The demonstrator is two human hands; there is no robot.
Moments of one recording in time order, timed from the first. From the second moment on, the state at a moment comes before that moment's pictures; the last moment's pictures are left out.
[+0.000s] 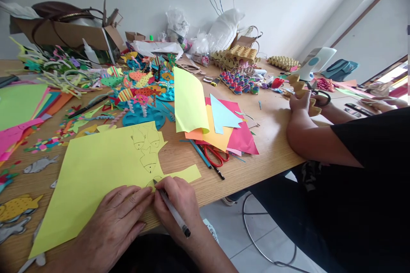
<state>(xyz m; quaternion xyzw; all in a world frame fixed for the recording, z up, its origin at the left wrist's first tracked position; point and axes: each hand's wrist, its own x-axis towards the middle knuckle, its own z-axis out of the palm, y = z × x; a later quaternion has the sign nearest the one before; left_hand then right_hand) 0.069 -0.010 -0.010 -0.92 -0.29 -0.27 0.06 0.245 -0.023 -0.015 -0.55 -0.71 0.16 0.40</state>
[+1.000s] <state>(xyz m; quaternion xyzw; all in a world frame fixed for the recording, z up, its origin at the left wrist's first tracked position) 0.071 -0.018 -0.030 -0.90 -0.33 -0.29 -0.02 0.245 -0.026 -0.020 -0.58 -0.68 0.11 0.44</state>
